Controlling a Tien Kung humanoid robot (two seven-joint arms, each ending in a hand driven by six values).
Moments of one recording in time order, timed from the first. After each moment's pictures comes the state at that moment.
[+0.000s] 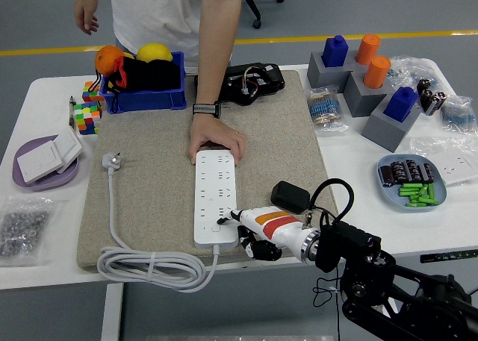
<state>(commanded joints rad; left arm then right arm) -0.13 0.02 -1.71 -0.18 1.90 -0.08 0.27 0.40 -0.18 0.53 1.52 -1.88 0.06 -0.32</state>
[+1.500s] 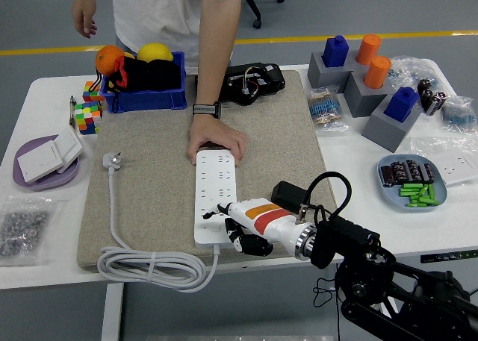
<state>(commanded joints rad) -0.13 0.02 -1.70 -0.18 1.89 -0.08 0.27 0.40 -0.18 0.55 1.60 -1.89 0.02 -0.27</state>
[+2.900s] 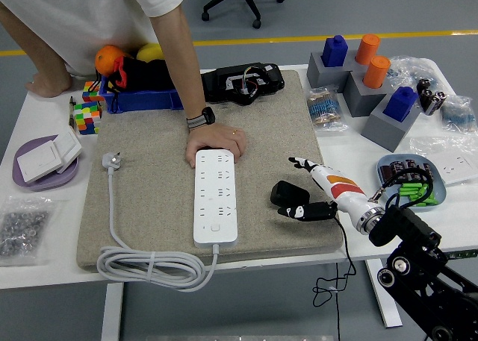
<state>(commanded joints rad) -0.12 0.02 -1.71 -0.18 1.90 -0.08 0.26 0.22 -0.17 0.94 1.36 -1.96 -0.08 -0.13</state>
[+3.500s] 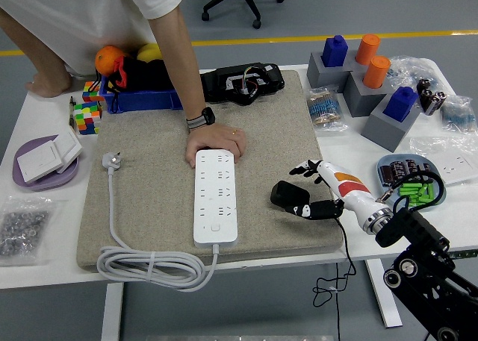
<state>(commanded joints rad) -0.13 0.02 -1.71 -0.18 1.90 -0.08 0.26 0.20 -0.18 0.96 1.37 -1.93 -0.13 -0.05</state>
